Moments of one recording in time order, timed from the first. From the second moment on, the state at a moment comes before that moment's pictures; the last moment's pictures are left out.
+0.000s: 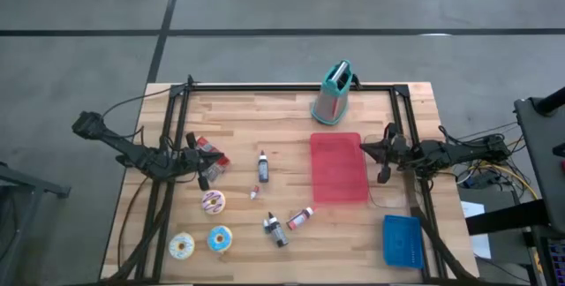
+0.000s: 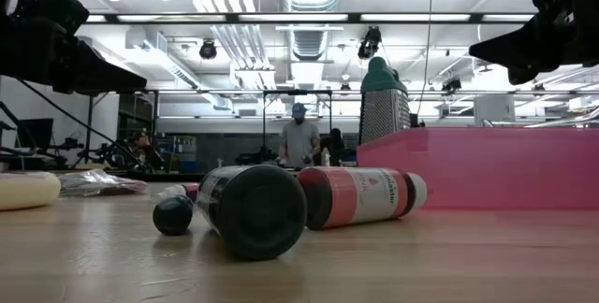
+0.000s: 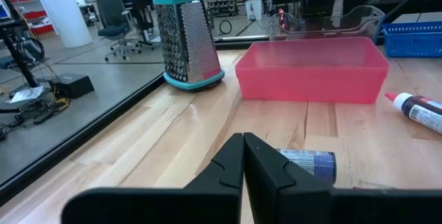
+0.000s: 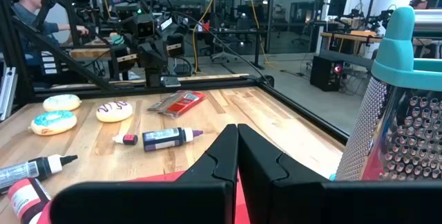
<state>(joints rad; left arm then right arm) -0.49 0.28 0.01 0.05 -0.83 -0.02 0.21 0.02 0.03 0.00 0.47 0.02</state>
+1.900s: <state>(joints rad) -0.49 0.28 0.01 0.05 -0.83 -0.02 0.21 0.98 0.95 0.00 0.30 0.20</state>
